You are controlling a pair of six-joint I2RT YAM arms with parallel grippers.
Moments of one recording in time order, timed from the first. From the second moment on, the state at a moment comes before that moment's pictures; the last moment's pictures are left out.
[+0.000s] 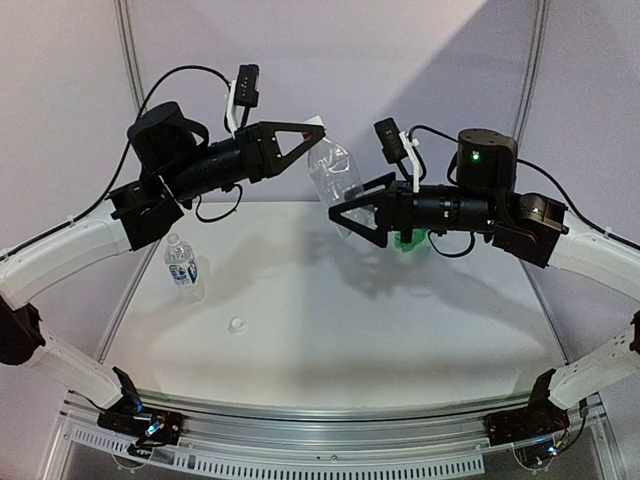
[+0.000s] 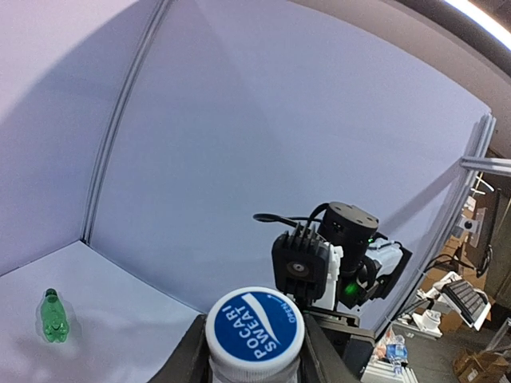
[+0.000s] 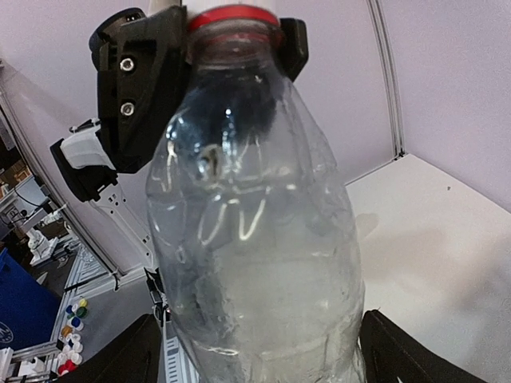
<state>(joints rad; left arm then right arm) -0.82 1.38 1.34 0.30 0.47 -0.59 0.94 1.32 1.30 -0.10 -0.40 0.31</state>
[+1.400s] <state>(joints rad) -0.82 1.33 1.21 0.45 0.38 -0.71 0.94 1.36 1.29 -0.01 -0.38 0.29</state>
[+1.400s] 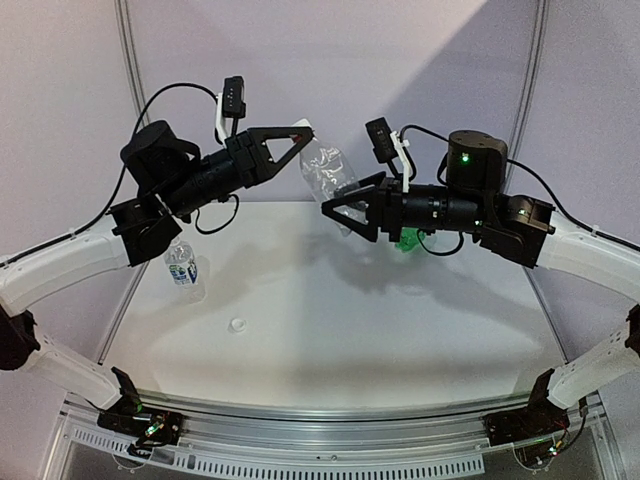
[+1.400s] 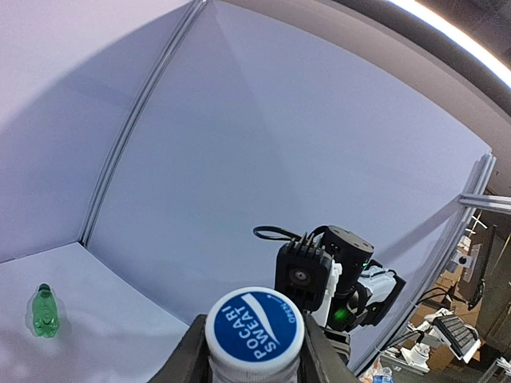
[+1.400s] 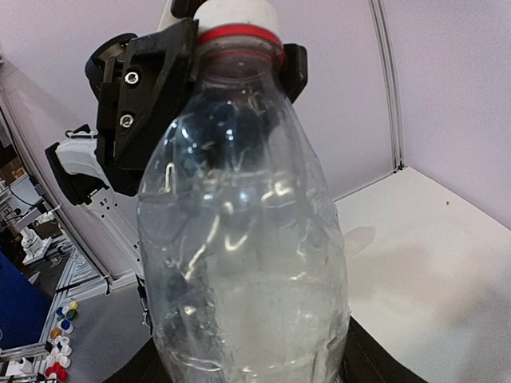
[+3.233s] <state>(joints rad) -0.64 1.16 1.15 0.12 0.62 -0.63 0.95 1.18 1.11 -0.01 -0.35 0.35</state>
